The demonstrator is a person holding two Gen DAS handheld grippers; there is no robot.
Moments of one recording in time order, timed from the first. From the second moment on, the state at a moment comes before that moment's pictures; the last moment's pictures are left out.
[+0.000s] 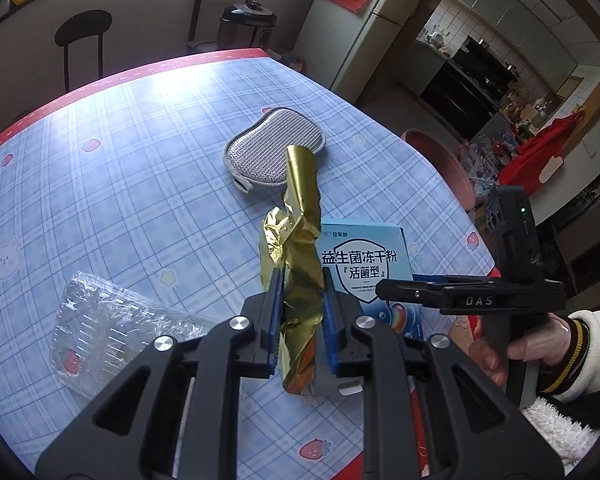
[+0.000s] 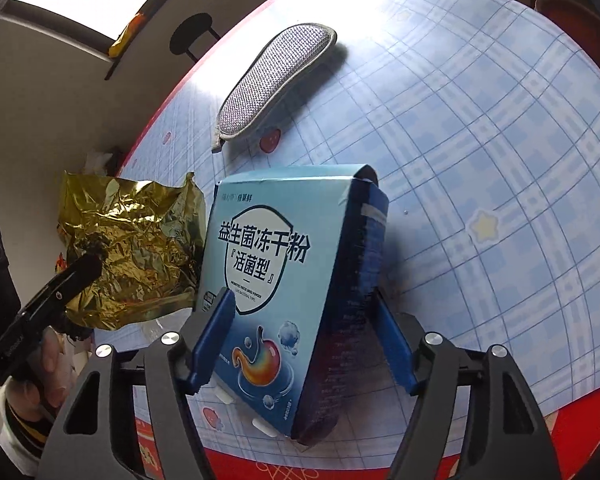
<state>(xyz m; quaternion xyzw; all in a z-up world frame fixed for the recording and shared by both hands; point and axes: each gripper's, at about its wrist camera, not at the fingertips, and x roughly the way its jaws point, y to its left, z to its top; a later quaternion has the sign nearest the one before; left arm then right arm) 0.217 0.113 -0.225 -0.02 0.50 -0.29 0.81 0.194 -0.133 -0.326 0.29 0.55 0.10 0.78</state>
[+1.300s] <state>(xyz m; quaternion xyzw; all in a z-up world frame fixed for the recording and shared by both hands) 0.124 0.191 -0.069 -0.13 0.33 -0.17 0.92 0.164 -0.218 -0.106 0.17 0.29 0.12 0.93</state>
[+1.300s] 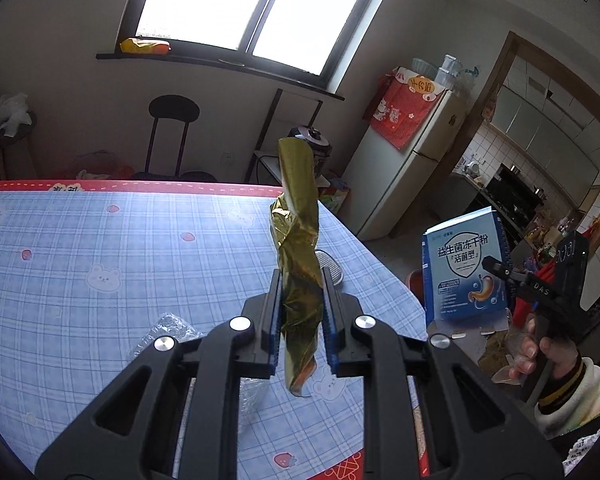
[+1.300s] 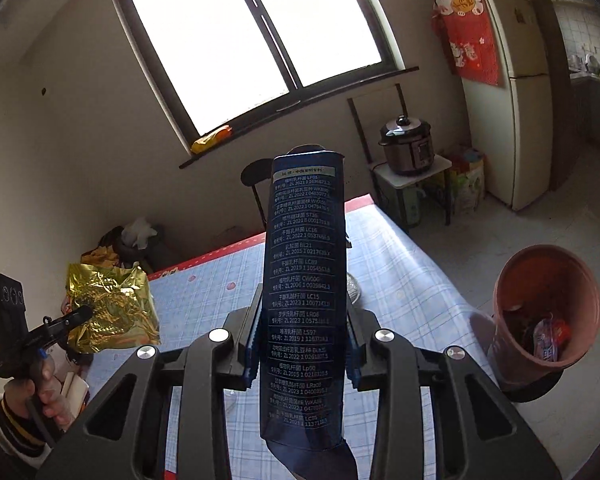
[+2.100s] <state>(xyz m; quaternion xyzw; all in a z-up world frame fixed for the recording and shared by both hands) 0.106 0.029 -0.024 -0.14 0.28 -0.13 0.94 0.180 -0.482 -0.097 0.17 0.26 0.00 0.95</state>
